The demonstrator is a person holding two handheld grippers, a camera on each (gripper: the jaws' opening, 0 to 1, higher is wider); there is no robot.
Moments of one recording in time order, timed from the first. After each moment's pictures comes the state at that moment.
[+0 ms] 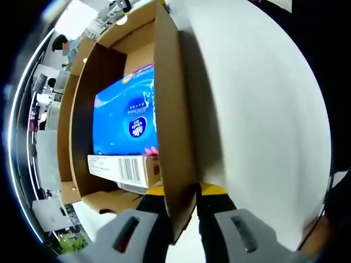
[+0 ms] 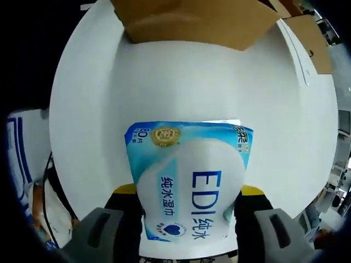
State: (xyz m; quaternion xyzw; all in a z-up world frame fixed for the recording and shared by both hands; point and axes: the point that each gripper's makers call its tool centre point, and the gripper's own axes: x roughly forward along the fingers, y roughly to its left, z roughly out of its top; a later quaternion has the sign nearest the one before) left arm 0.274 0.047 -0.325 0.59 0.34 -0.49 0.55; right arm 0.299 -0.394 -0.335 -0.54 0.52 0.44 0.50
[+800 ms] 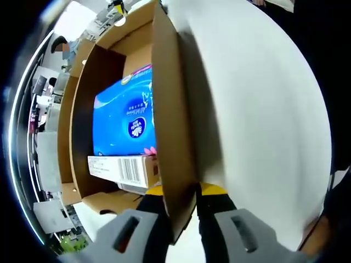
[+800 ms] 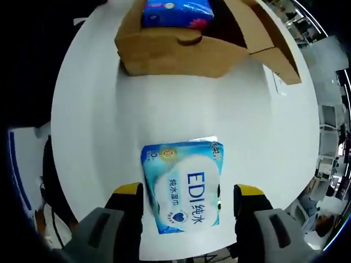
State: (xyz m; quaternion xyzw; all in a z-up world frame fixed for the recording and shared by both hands) left arm 0.274 0.046 -0.324 0.59 0.33 -0.49 0.55; right arm 0.300 -0.373 -0.294 -0.53 0.49 0.41 0.56
